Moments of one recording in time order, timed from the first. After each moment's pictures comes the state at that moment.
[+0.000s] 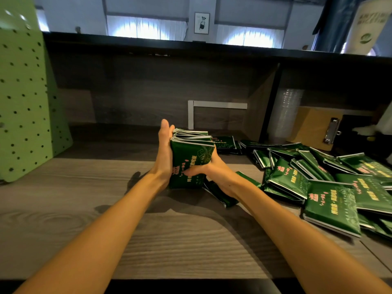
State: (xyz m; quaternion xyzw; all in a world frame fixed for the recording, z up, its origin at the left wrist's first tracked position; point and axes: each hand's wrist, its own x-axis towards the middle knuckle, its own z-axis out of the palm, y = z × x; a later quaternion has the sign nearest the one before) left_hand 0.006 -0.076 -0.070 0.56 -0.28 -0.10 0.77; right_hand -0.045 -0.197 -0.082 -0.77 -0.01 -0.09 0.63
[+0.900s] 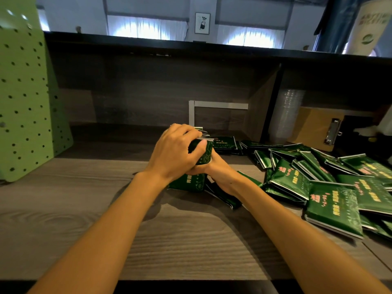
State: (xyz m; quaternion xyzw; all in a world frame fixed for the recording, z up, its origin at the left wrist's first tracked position) left_hand -0.002 -0.070 -0.054 0.79 -0.43 0.33 0.30; right_hand -0.037 -0.198 -0.083 -0.78 -0.01 -0.08 0.62
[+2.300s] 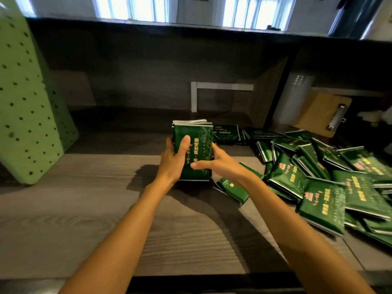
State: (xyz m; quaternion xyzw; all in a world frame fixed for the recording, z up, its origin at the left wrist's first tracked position) left_hand 0.017 -0.070 -0.068 0.76 -0.16 -0.05 0.63; right_hand -0.037 -0.200 -0.058 -0.79 0.06 0.00 0.61
